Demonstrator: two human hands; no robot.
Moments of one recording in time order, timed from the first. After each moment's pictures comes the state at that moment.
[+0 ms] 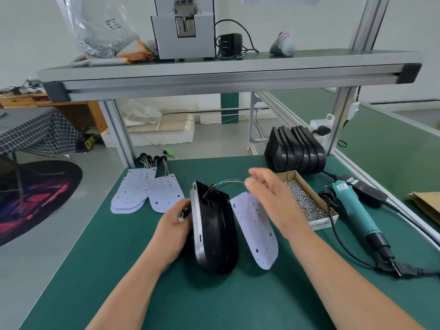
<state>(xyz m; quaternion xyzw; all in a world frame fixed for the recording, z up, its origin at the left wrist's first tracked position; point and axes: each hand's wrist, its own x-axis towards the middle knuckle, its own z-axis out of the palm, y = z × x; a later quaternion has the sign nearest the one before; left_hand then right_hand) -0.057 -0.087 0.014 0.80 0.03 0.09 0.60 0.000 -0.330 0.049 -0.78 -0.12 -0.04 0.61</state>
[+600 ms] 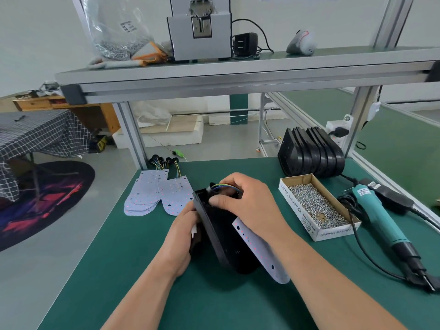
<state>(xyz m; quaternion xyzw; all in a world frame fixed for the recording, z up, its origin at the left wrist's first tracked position) -0.054 -0.084 0.011 0.62 0.00 0.01 0.78 0.002 -0.260 0.058 -0.81 -0.24 -0.08 0.52</state>
